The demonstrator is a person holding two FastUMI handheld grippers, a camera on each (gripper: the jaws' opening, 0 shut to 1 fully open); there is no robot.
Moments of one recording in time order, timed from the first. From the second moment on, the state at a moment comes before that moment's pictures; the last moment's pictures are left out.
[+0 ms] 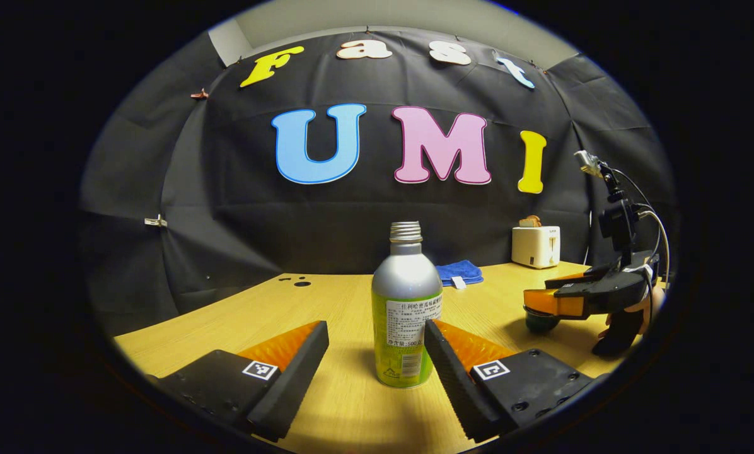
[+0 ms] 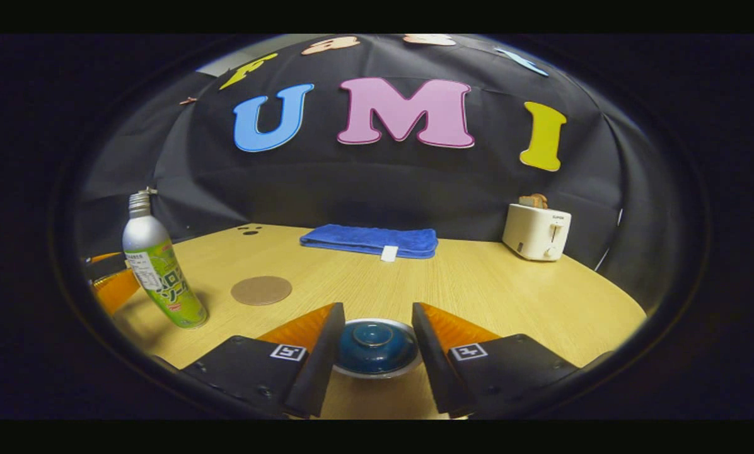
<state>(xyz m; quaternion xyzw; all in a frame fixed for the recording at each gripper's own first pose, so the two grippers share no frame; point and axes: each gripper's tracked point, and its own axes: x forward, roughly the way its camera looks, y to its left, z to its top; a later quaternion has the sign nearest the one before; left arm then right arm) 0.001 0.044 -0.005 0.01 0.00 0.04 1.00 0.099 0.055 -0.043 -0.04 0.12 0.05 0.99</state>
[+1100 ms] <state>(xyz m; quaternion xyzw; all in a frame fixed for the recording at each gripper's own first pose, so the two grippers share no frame) 0.001 0.044 -0.007 0.00 -0.01 0.04 1.00 0.094 0.060 -0.031 0.01 0.12 0.06 0.99</state>
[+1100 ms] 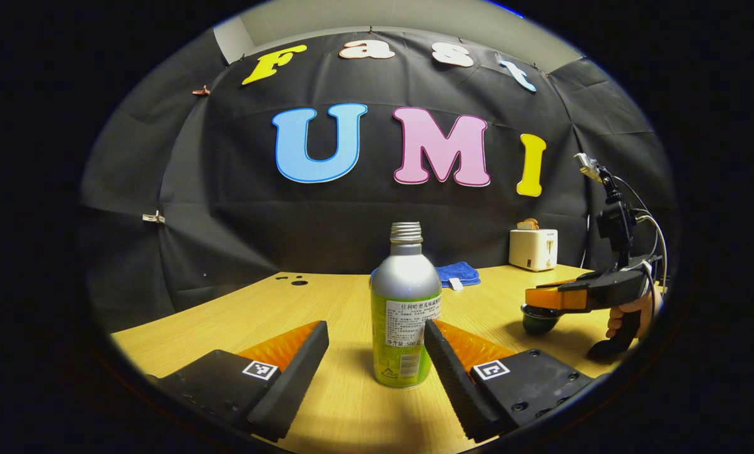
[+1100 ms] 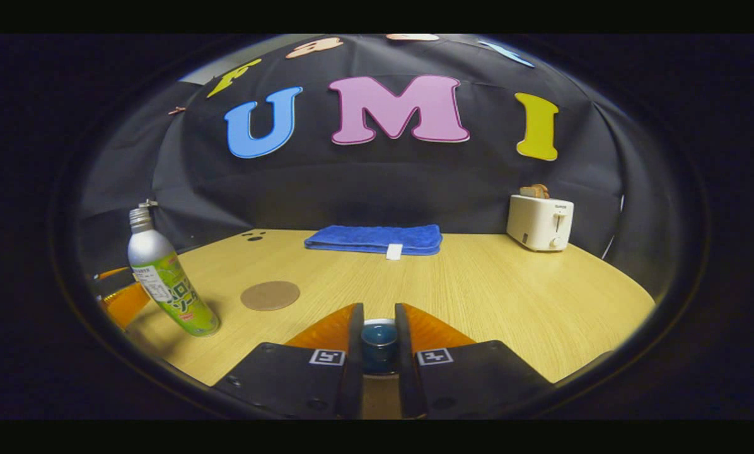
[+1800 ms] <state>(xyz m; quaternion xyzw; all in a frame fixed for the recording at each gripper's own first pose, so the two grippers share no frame) 0.010 0.030 -0.005 0.00 -0.01 0.00 1.00 0.053 0.006 0.033 0.00 0.06 0.04 1.00</state>
